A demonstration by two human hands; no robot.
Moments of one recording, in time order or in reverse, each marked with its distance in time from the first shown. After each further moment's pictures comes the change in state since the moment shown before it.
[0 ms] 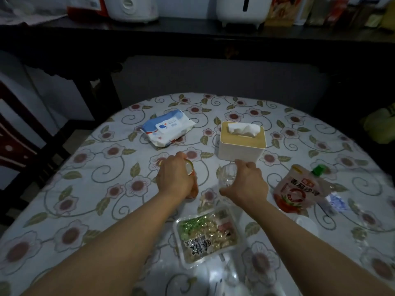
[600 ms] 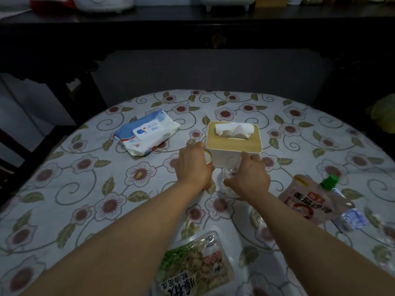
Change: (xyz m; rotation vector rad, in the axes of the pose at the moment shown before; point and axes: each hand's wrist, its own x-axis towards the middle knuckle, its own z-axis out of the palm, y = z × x) left_hand 0.081 0.073 0.079 0.029 0.004 0.143; right_hand 0.101 0.050 0.027 0.027 0.024 0.101
